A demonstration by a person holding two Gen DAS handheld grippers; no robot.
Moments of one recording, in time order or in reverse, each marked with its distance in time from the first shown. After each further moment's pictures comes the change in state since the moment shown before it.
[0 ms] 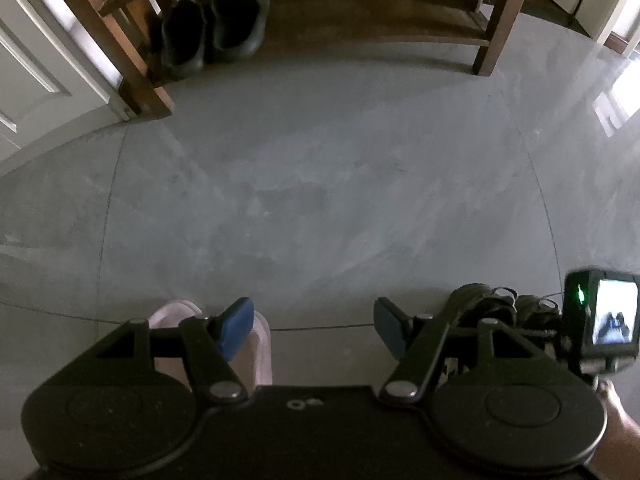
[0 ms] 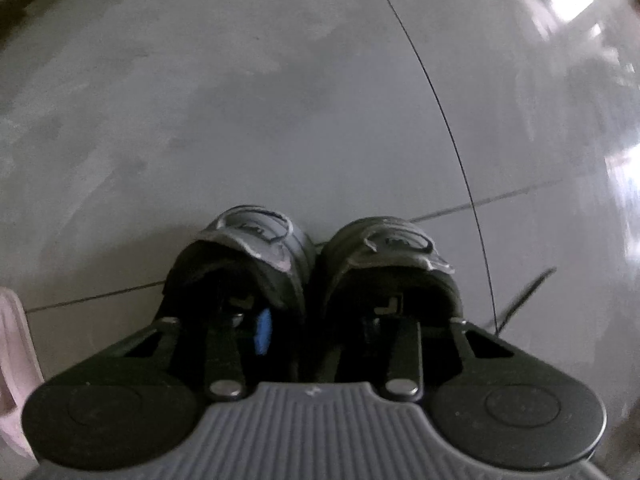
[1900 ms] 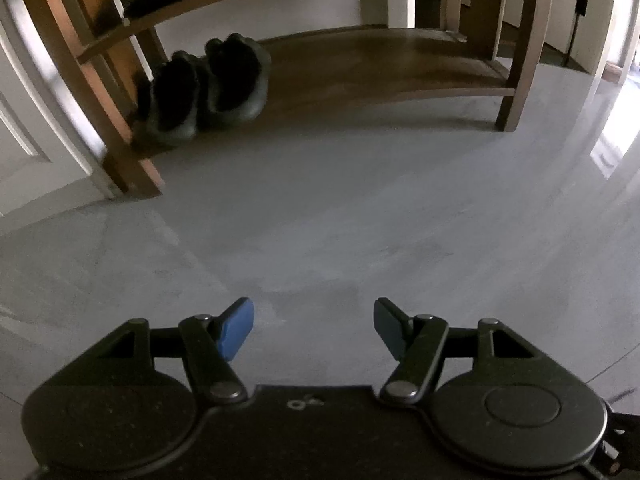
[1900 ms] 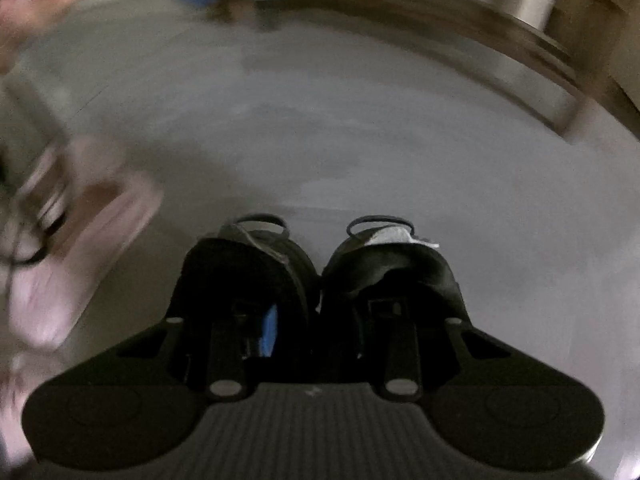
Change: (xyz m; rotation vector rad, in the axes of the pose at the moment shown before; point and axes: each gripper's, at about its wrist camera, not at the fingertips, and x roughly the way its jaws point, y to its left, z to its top) left arm 0.089 0.028 0.014 0.064 -0.300 0.036; right arm -0.002 0.112 -0.057 -0.860 -0.373 0.261
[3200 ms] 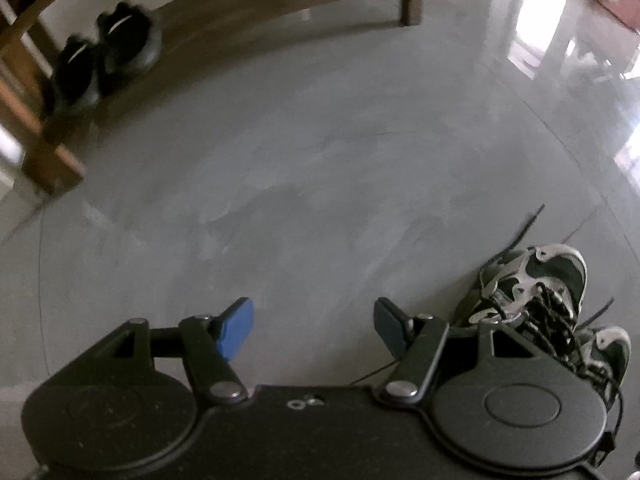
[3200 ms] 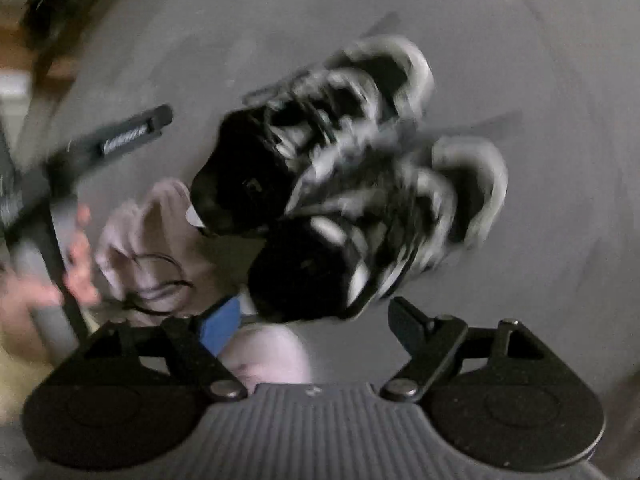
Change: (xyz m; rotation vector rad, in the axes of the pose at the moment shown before) left arm 0.030 -0.016 -0.066 0.323 0.100 -0.195; right arm -0.067 -0.009 -0.053 1.249 0.389 0.155
